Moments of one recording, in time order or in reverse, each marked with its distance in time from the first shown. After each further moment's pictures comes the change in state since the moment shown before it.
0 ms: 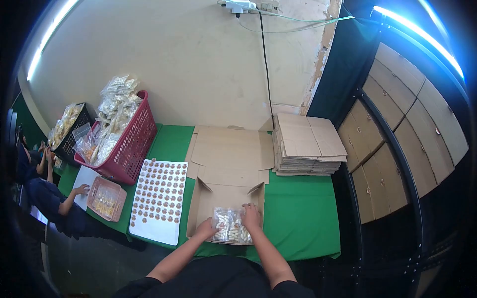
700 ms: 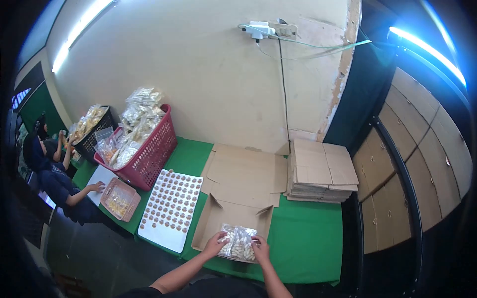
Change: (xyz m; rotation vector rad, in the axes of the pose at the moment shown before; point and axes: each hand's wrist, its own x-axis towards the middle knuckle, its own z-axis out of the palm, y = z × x) left_hand -0.036 0.037 0.004 -0.708 0.216 0.269; right_hand -0.056 0.016 -0.037 0.804 -0.055 0.106
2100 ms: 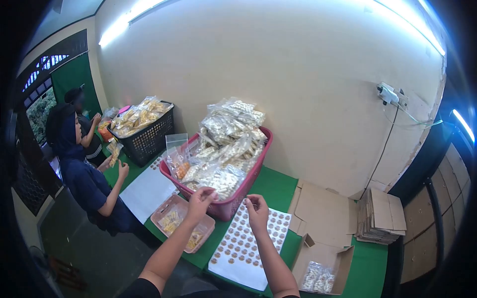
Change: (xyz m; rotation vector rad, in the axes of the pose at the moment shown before) left_hand 0.060 0.081 -0.553 -0.360 0.443 0.392; right_hand 0.126 -0.314 0.493 0.356 -0.186 -0.380
